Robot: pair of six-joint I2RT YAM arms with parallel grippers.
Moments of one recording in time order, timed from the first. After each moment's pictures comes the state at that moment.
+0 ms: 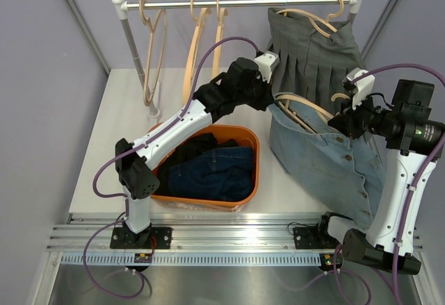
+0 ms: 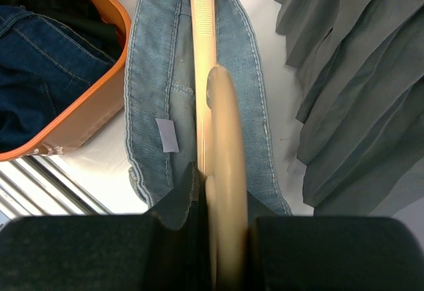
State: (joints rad) left arm -0.84 1.91 2.00 -0.54 0.09 -0.25; right arm -0.28 1.13 1.69 -1.34 -0.75 -0.68
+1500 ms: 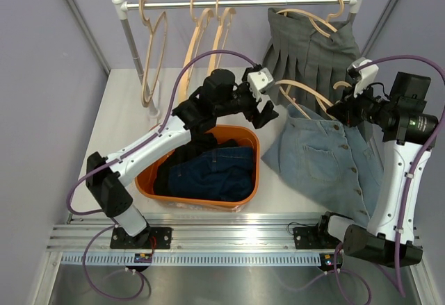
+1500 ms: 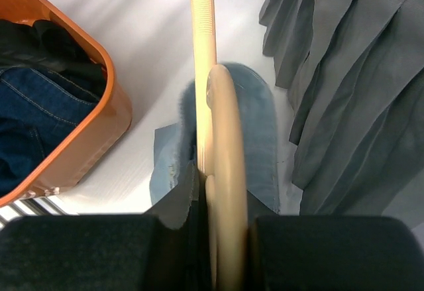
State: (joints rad) left arm -0.81 1.66 1.62 -0.20 0.31 0.10; right arm -0.28 1.15 1.61 -1.12 -0.76 -0.51
